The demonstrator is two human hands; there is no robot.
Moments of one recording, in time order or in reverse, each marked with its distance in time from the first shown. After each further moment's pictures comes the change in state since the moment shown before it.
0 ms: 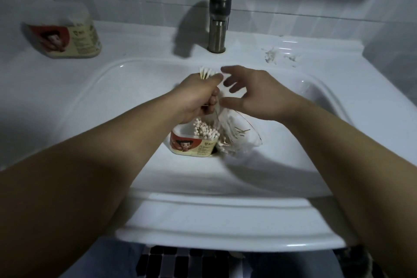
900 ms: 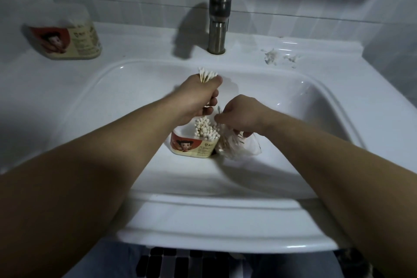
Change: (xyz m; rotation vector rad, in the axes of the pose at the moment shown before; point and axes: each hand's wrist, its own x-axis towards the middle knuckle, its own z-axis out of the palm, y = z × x) left_hand 0.008 -0.007 -0.005 0.062 -0.029 0.078; right_hand 0.009 0.000 0.041 0.006 -0.223 0.449
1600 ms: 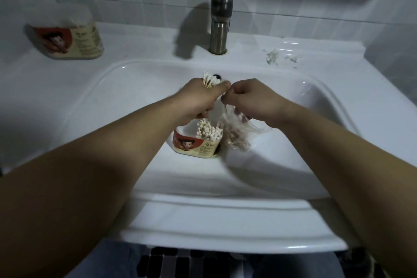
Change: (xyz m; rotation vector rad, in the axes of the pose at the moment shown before) left_hand 0.007 -0.008 -0.004 0.213 0.000 -0.014; right_hand -0.008 0.000 -0.023 0.359 0.098 -0.152
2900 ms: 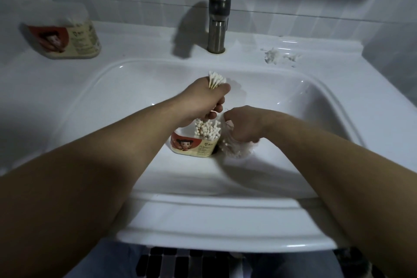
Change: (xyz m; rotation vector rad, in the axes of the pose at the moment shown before) left_hand -0.011 0.005 0.007 -0.002 -0.094 0.092; right_hand -0.003 0.009 0.018 -0.771 -0.385 0.085
